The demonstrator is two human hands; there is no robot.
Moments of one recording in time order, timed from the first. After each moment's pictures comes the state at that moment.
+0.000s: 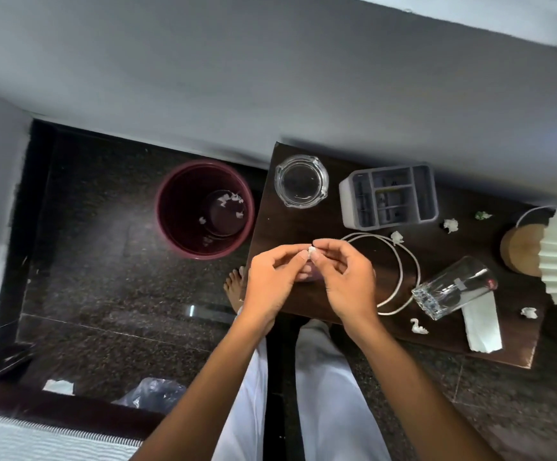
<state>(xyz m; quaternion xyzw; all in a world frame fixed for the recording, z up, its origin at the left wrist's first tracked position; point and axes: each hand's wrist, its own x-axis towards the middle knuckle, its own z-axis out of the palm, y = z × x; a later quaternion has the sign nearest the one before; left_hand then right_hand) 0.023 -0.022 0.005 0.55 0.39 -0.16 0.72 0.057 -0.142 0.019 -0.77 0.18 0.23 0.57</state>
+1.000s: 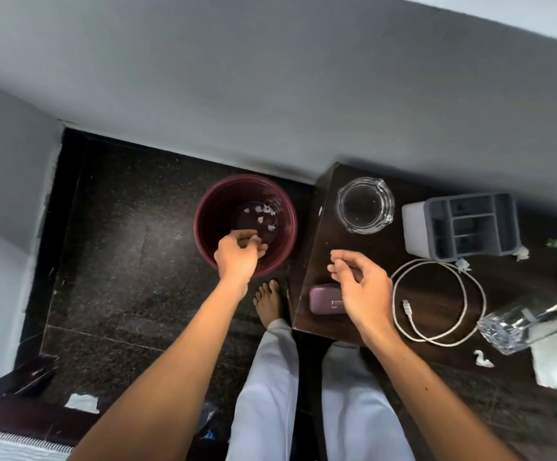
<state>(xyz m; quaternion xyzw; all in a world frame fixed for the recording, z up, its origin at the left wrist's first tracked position) 0.050 0.142 -0.082 0.59 0.56 -0.12 0.57 0.062 -0.059 -0.026 -0.80 0.22 0.25 0.50</state>
